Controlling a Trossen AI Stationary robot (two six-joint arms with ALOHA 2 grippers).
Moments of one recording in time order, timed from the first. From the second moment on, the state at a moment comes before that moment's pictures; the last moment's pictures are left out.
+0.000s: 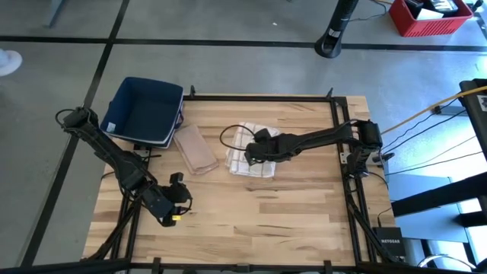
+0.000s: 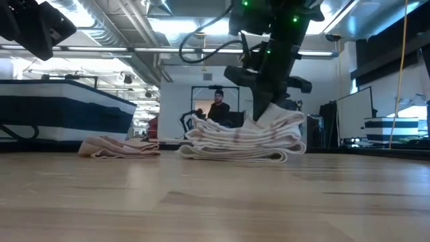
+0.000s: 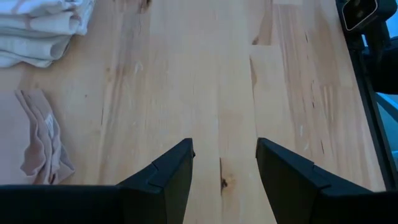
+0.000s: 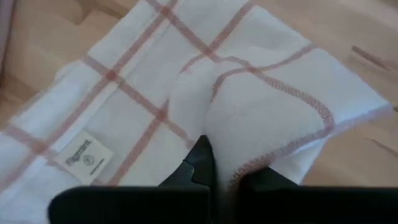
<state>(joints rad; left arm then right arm) -0.73 1.19 0.77 -0.53 -0.39 -0.63 0.02 1.83 1.29 -0.73 0.49 0.98</state>
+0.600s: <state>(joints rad) -0.63 1.19 0.77 -0.55 -0.53 -0.70 0.05 1.82 1.46 -1.11 0.41 0.72</state>
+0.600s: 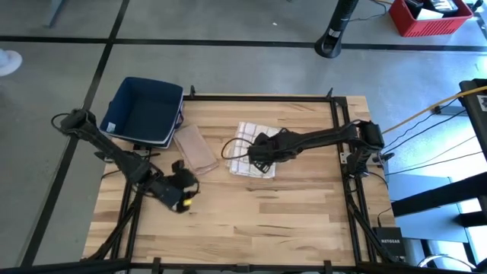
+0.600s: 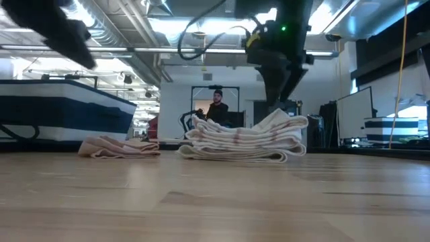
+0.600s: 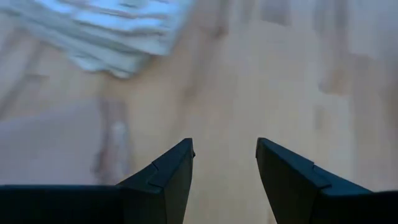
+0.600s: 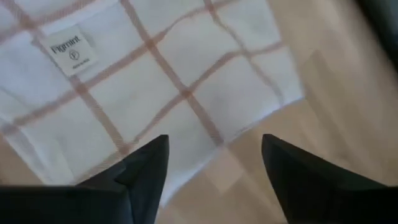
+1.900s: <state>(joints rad) -0.60 1.56 0.65 -0.15 -0.02 -0.48 0.42 1.81 1.29 -0.67 0.56 0.72</state>
